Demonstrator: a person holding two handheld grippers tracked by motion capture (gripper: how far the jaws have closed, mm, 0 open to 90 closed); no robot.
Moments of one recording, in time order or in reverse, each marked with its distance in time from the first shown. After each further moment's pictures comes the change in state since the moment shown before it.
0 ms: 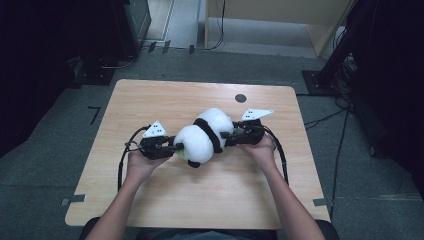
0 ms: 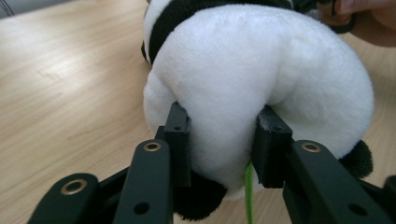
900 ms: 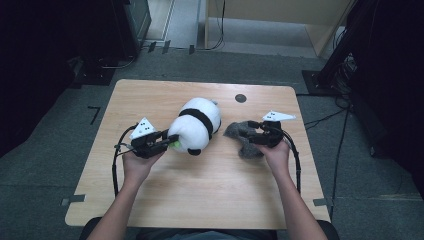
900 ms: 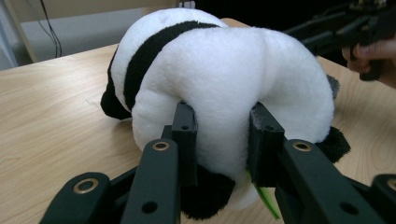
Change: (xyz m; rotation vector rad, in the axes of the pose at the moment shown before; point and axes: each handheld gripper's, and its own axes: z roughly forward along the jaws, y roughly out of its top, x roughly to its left) left arm -0.001 0.004 -0.023 -0.150 0.094 -0.047; right arm -0.014 -0.026 -0.046 -0.055 -0.191 0.157
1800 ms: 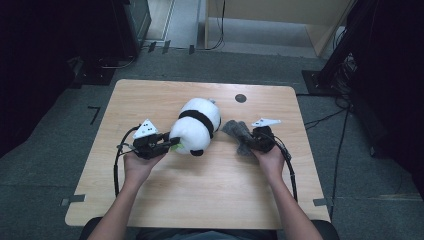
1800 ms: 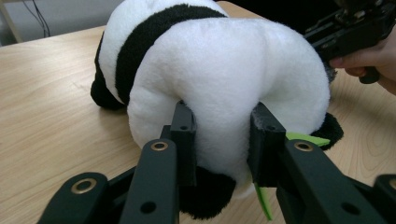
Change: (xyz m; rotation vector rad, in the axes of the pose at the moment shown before) left arm -0.001 -0.006 0.007 0.065 -0.023 -0.011; right arm 0.012 -0.018 0.025 0.221 -0.172 0.004
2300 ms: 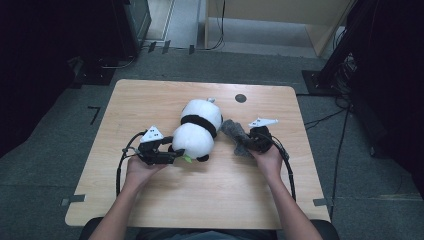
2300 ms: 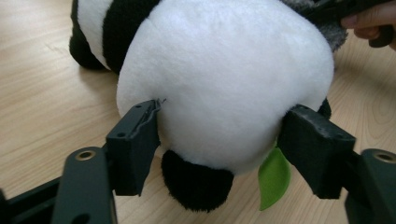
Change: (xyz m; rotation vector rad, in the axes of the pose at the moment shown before) left arm 0.000 -0.021 0.018 0.105 -0.026 0.006; right arm 0.007 0.004 0.001 0.006 0.029 -0.026
